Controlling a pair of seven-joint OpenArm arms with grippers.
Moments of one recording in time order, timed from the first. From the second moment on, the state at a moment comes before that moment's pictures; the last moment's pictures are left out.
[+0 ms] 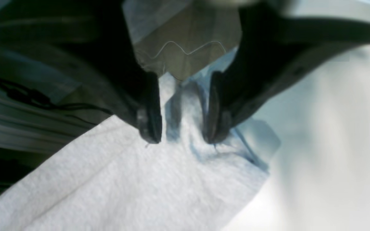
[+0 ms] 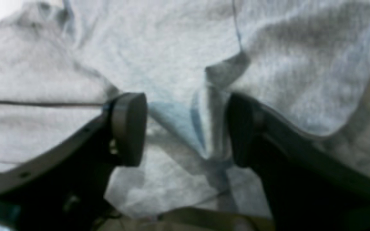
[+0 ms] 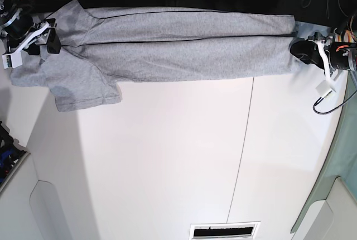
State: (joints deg) left arm 10.3 -45.2 -0.6 74.8 -59.6 -39.0 59.5; right arm -23.8 19.4 24.2 91.5 32.9 27.8 -42.4
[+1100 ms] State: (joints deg) left arm 18.2 -27.8 -19.5 74.9 -45.3 -34.4 52.0; right arm -19.1 16.6 23.0 82.2 30.5 28.6 -38.5
